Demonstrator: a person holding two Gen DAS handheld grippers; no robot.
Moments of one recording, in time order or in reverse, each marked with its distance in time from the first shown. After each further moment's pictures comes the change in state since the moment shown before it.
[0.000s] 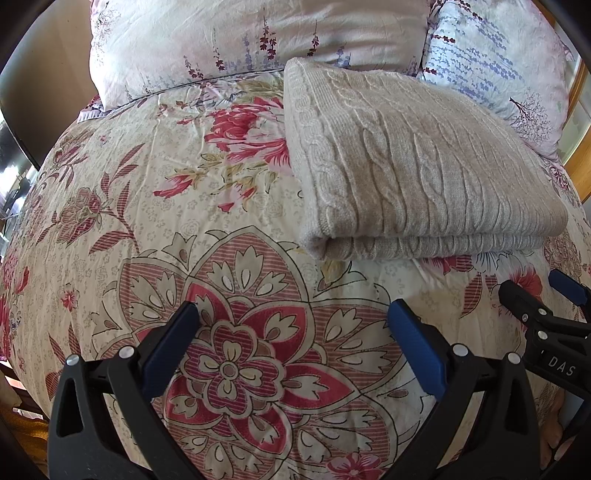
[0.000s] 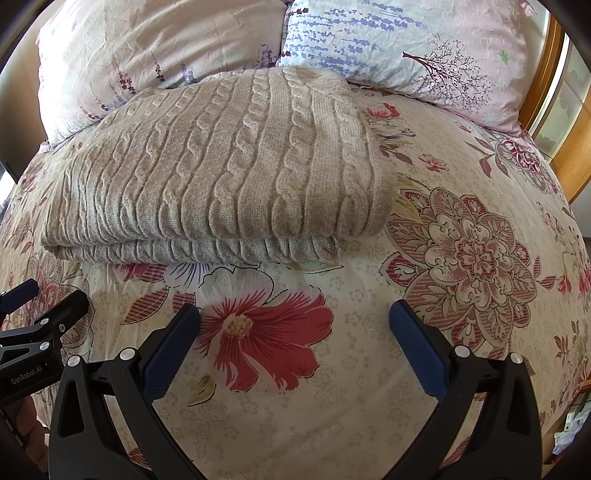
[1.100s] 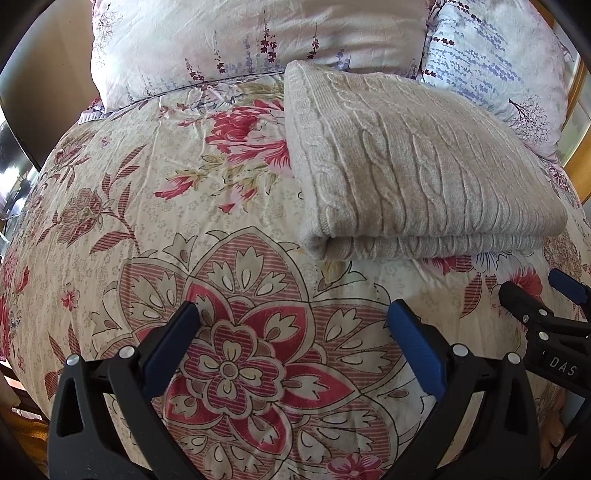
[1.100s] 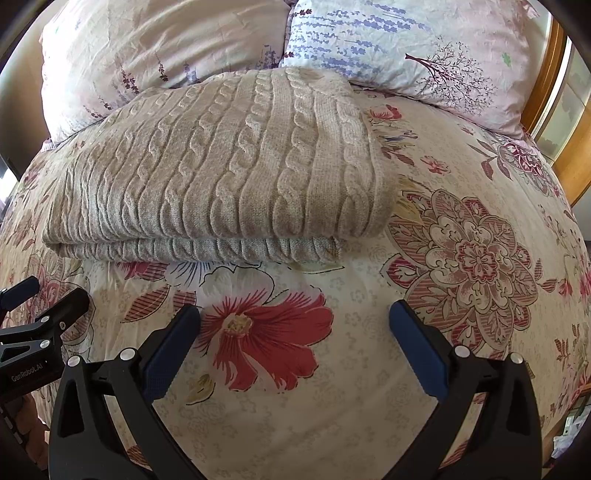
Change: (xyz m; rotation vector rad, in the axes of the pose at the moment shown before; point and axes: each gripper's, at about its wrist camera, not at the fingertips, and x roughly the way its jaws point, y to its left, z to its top) left arm -0.001 0.000 -0.001 -0.001 -0.004 0.001; right arm 0.000 0.000 -0.001 0.009 -0.003 -0.004
